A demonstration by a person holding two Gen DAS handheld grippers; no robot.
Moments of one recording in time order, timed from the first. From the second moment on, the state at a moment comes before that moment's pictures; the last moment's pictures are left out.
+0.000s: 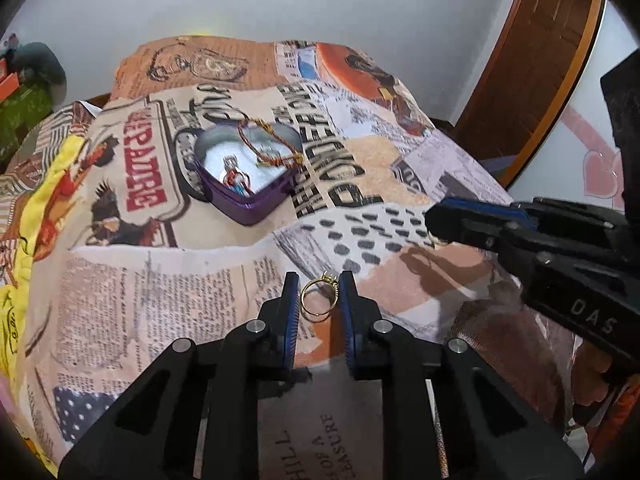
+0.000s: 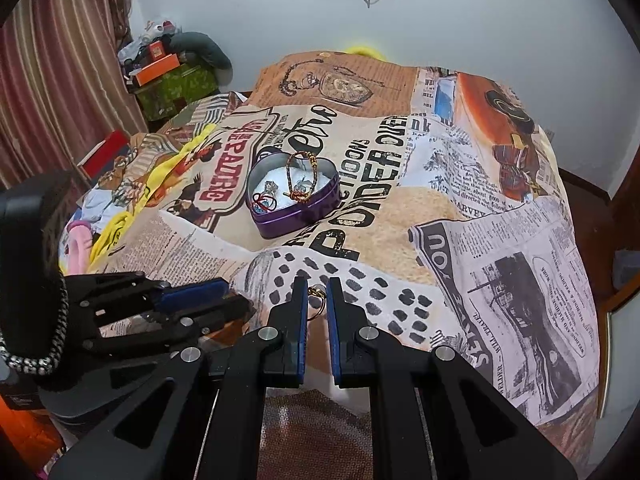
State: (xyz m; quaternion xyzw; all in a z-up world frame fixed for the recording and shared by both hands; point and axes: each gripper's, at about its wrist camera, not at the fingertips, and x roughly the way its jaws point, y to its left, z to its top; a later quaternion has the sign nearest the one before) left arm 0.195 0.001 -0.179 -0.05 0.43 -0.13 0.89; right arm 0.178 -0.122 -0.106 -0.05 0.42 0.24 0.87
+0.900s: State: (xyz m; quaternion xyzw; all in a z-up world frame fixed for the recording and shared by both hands) left arm 0.252 0.063 -0.143 -0.08 0.36 -0.09 0.93; right arm 0.231 -0.077 -0.079 -0.04 0.37 0.26 0.89
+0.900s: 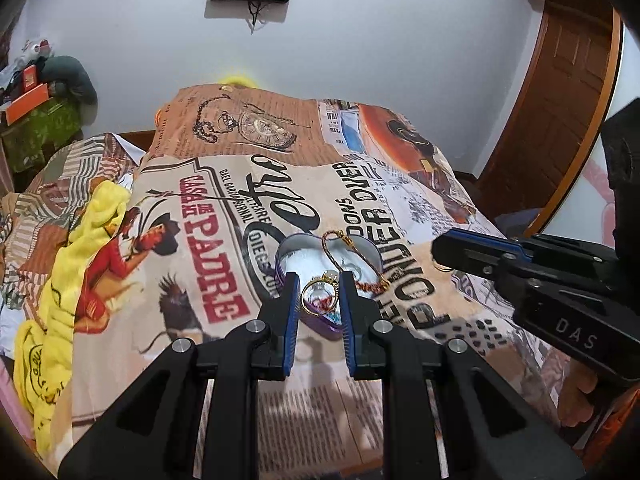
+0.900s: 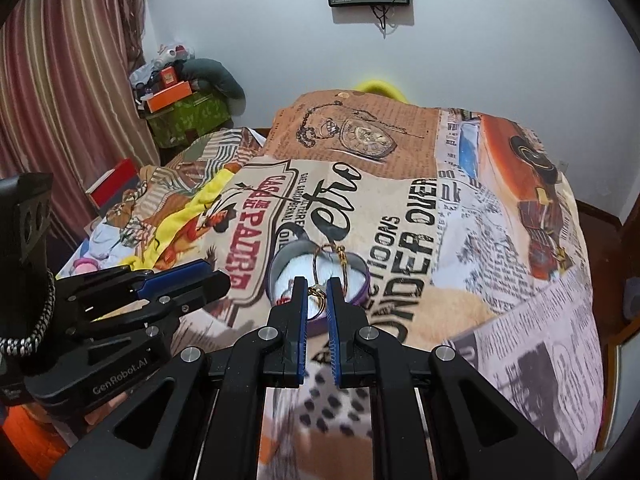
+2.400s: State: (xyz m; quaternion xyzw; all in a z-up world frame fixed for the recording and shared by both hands) left arm 0.187 0.065 -0.019 -0.07 0.23 -0.06 0.97; right arm 0.191 -0.100 0.016 -0.01 0.28 0.27 0.92
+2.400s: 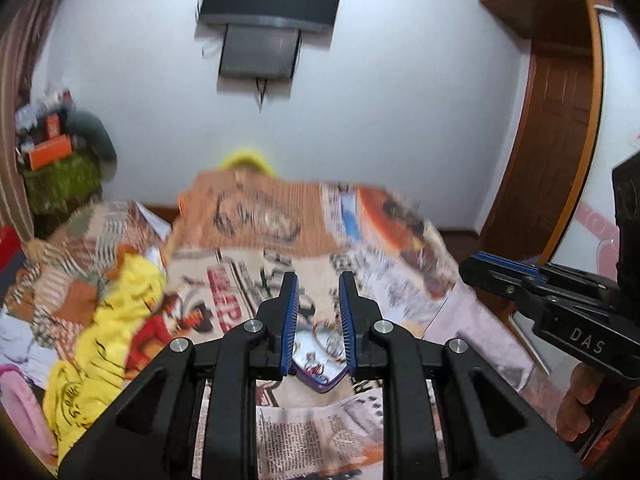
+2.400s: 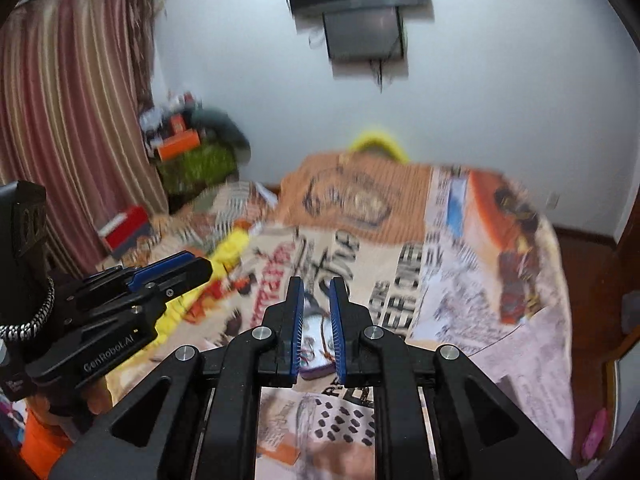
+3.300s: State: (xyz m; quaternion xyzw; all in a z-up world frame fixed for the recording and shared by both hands) left arm 0.023 0.027 0.053 -0.03 0.05 0.01 1.00; right arm 0.036 -0.138 0.083 0.02 0.08 0.21 0.97
